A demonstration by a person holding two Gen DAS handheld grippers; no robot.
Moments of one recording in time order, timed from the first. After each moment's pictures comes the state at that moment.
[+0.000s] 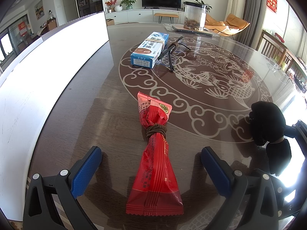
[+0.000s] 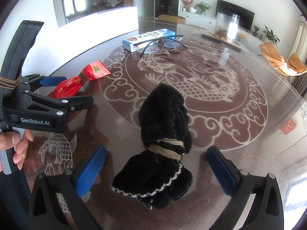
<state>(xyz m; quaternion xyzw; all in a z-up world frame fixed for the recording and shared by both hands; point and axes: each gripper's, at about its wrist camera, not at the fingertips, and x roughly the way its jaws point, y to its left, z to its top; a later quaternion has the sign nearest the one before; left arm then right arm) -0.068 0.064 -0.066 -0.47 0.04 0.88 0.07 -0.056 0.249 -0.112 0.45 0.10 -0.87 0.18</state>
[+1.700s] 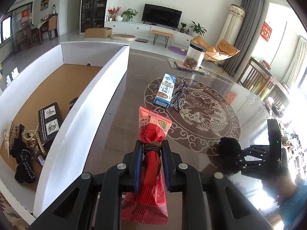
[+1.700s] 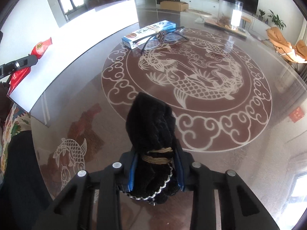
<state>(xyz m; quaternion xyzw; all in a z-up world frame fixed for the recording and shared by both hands) -0.033 -0.049 0.050 -0.42 -0.06 0.90 0.12 -0.076 0.257 -0.095 0.52 0.06 -0.83 0.20</state>
